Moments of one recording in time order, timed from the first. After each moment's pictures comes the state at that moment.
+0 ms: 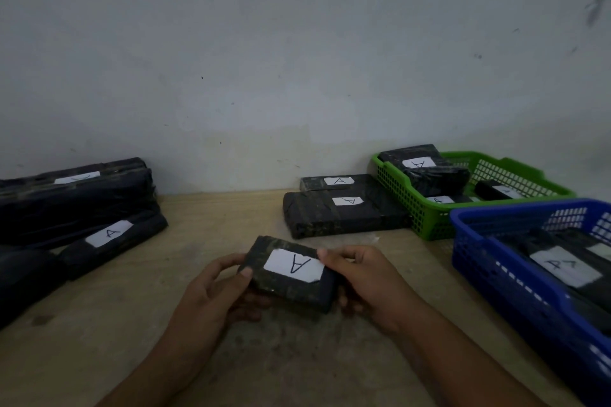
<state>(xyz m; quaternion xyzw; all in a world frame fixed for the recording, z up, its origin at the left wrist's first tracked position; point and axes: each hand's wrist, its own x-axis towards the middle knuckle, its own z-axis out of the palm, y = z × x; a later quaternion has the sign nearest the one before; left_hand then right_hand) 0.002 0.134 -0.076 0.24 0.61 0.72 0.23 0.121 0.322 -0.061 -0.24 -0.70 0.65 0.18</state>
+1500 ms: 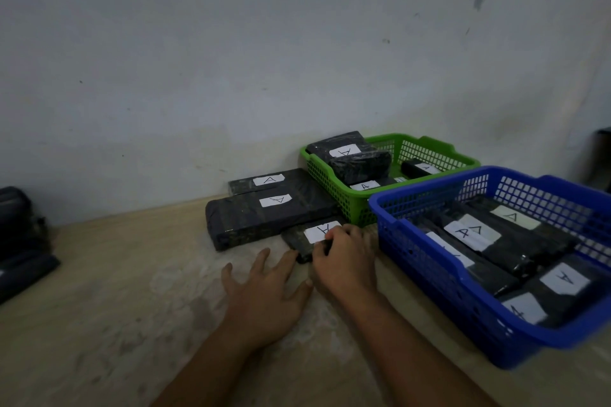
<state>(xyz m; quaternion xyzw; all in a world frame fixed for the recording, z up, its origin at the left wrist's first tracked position) 0.049 0.288 -0.103 0.49 0.86 0.15 0.02 0.138 0.408 -0.097 -0.48 -0.81 0.16 0.30</state>
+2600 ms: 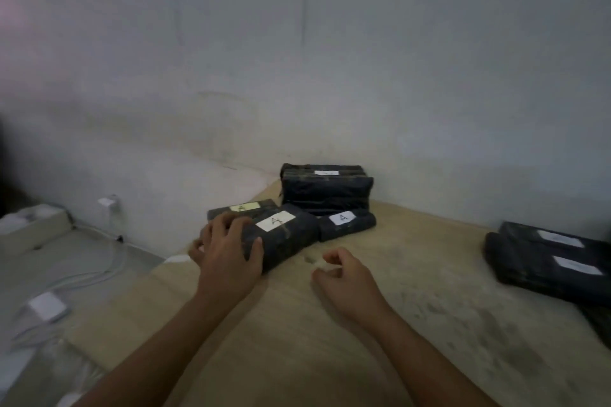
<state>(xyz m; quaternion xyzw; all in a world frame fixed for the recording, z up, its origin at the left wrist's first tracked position) -0.070 -0.129 -0.063 0.06 0.91 0.30 -0.29 -0.019 0.070 -0.055 -0.05 -0.89 0.44 0.07</state>
